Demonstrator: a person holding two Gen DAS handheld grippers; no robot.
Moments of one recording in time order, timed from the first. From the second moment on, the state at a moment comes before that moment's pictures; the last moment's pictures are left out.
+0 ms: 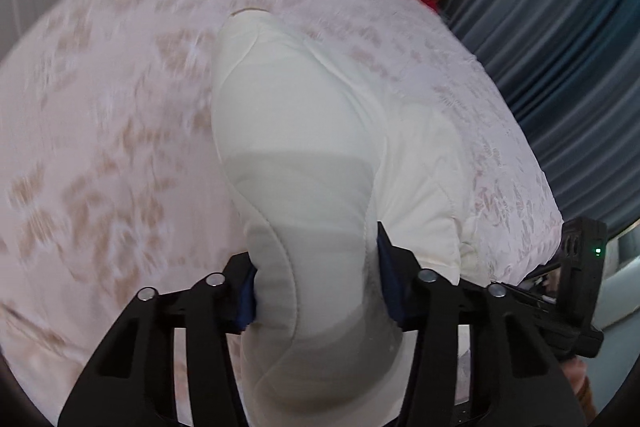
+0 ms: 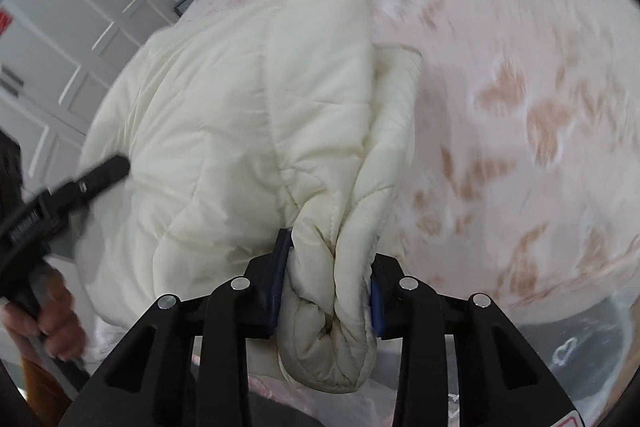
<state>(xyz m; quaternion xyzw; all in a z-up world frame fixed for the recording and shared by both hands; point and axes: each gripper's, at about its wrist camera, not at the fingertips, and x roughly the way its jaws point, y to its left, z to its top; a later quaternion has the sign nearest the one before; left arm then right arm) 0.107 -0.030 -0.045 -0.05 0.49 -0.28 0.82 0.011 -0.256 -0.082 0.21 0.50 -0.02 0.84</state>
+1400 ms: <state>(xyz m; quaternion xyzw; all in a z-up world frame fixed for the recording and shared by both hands) 0.210 0.010 -0.090 0.03 0.45 -0.25 0.86 0.115 -0.195 -0.101 0.13 0.48 -0.06 0.87</state>
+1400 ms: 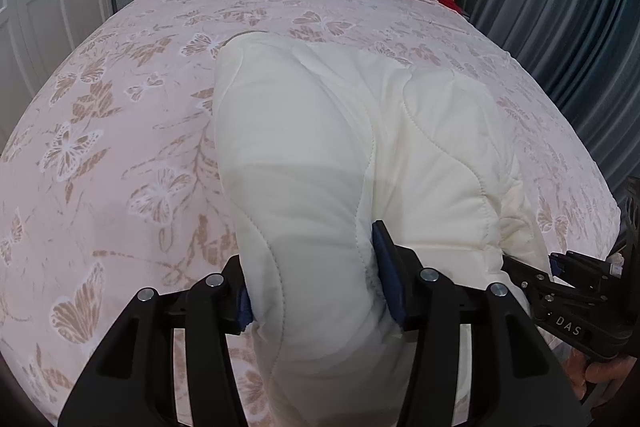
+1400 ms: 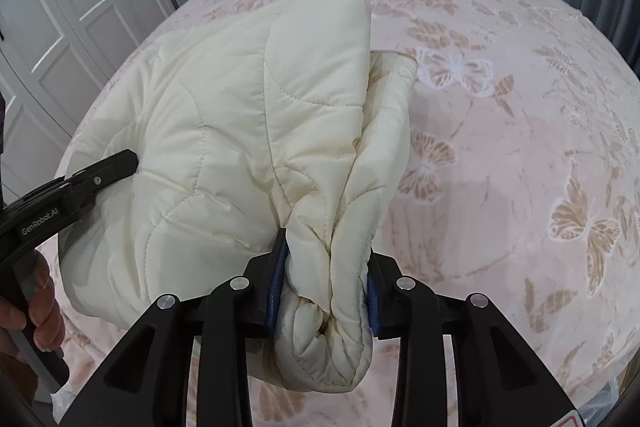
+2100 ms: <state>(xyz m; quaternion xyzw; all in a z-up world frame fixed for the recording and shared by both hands) 0.219 0.010 -0.087 0.04 0.45 -0.22 0.86 0.121 -0.230 -0.100 0.21 0.51 -0.05 0.83</state>
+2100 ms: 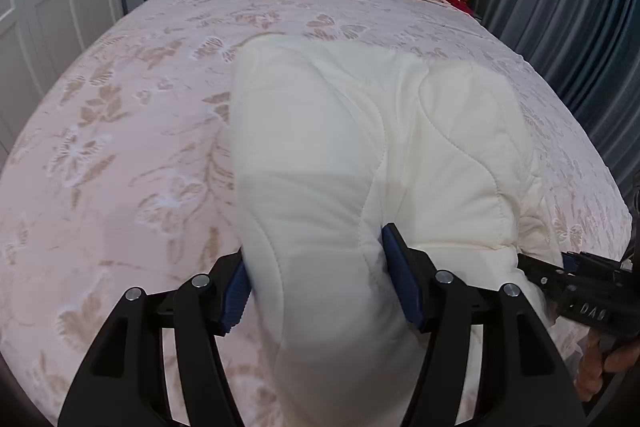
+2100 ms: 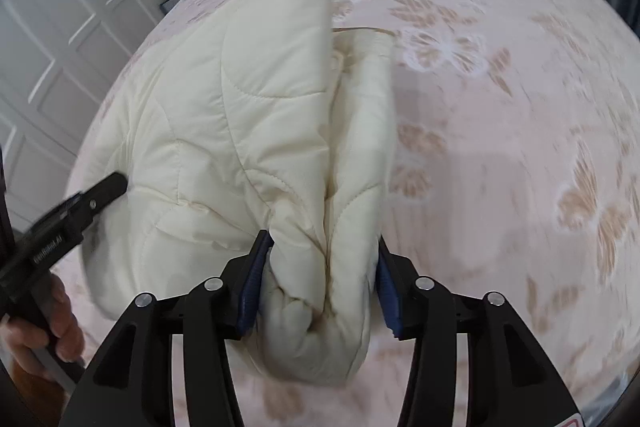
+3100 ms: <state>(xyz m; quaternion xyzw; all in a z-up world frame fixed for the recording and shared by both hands) 0.161 -0.005 -0.086 0.10 0.50 -0.09 0.86 0.128 -0.167 -0.097 0.02 0.55 -0.08 0.83</state>
